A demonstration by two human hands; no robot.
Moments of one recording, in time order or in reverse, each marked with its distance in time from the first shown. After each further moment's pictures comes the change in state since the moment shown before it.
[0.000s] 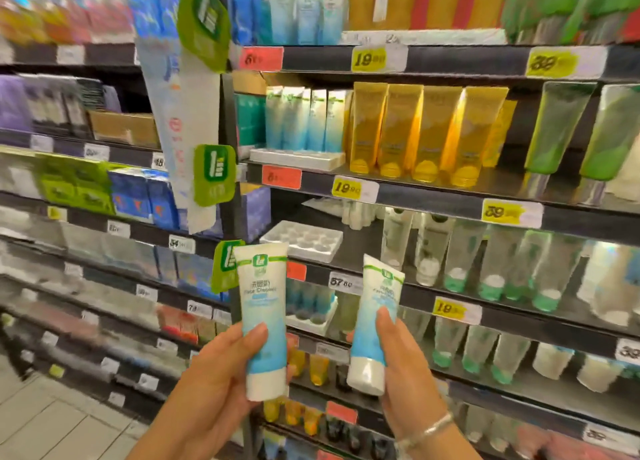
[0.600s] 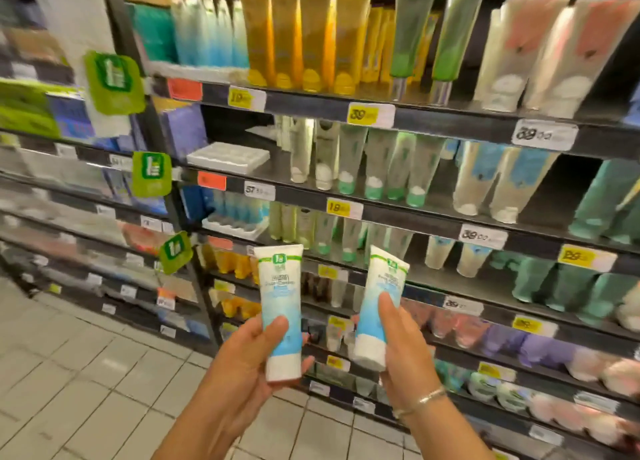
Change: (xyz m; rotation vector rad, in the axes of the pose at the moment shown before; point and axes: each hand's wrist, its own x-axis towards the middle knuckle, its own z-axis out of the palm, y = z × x) left_hand -0.047 -0.239 0.196 0.010 0.176 -0.266; right_hand -0.069 -0.037 -0.297 -0.081 0.170 0.074
